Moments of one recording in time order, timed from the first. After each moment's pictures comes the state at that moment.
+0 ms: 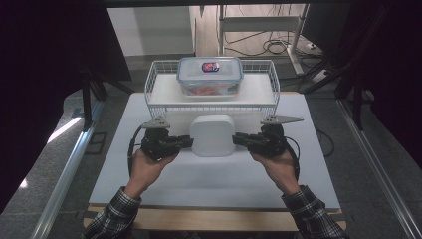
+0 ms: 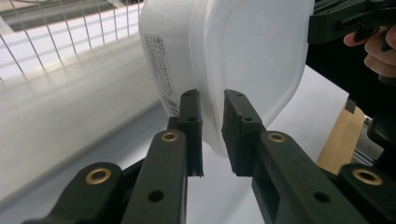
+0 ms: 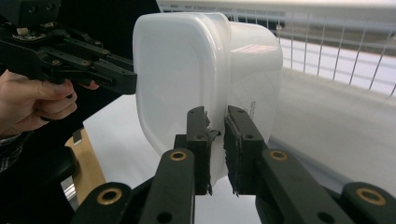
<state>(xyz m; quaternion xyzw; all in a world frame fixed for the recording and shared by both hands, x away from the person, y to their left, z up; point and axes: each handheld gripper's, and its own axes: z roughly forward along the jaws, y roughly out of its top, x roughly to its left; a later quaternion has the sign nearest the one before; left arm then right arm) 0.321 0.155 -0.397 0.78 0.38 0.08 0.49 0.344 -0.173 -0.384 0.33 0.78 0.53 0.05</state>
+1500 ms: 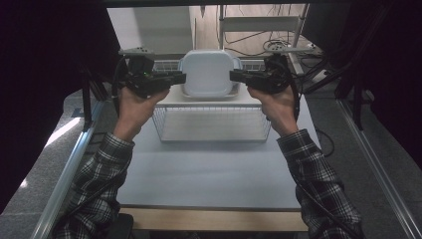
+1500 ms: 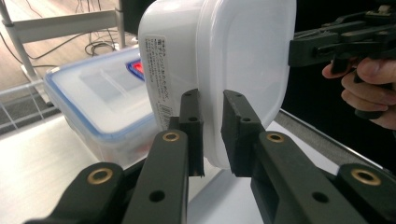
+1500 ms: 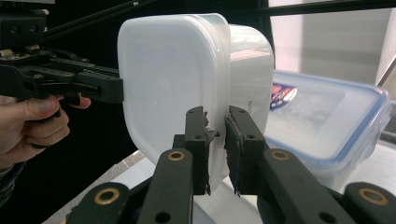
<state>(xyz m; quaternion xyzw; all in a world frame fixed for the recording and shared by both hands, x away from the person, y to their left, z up) 0.386 0.176 -0.257 0.74 0.37 0.14 0.54 0.421 -0.153 -0.259 0.32 0.74 0.59 0.09</state>
